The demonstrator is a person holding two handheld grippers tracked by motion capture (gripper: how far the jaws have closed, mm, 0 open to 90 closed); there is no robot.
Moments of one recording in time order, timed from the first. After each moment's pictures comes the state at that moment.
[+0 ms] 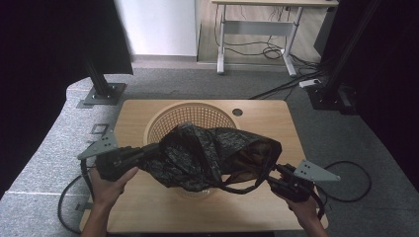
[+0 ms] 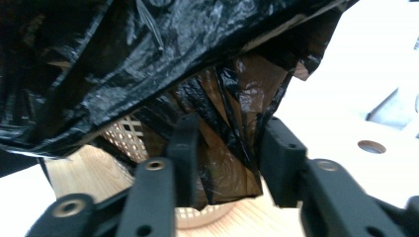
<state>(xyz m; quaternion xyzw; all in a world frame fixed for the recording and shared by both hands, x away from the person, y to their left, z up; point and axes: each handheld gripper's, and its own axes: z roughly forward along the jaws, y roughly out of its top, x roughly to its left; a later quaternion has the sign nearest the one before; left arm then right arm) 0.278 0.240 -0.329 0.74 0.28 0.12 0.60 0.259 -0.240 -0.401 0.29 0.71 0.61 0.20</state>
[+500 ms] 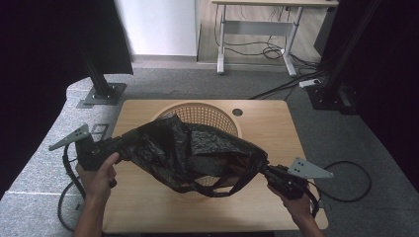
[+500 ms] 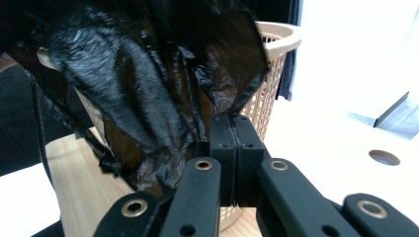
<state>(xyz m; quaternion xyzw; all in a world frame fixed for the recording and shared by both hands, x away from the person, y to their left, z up) 0.293 0.290 -0.334 0.63 0.35 0.09 0.68 0.265 -0.228 -0.400 0.28 0.71 0.61 0.20</state>
